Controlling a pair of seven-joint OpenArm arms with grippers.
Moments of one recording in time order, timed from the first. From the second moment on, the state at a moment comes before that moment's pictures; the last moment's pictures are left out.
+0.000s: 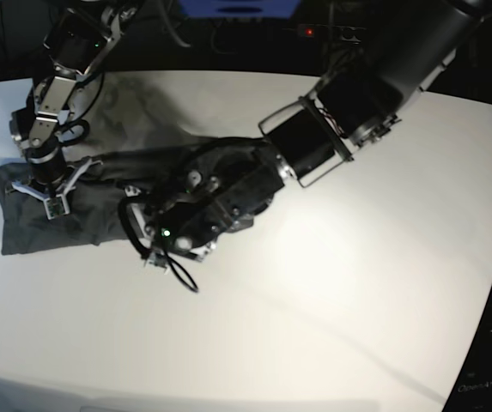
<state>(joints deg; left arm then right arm) -33.1 8.4 54.9 70.8 -29.7 29.0 80.8 1.4 0.8 41.3 69.6 -47.6 37.6 7.4</state>
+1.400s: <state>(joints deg) -23.5 2.9 47.8 83.5 -25.9 29.0 78.4 1.2 0.6 41.3 69.6 -47.6 37.8 7.8</state>
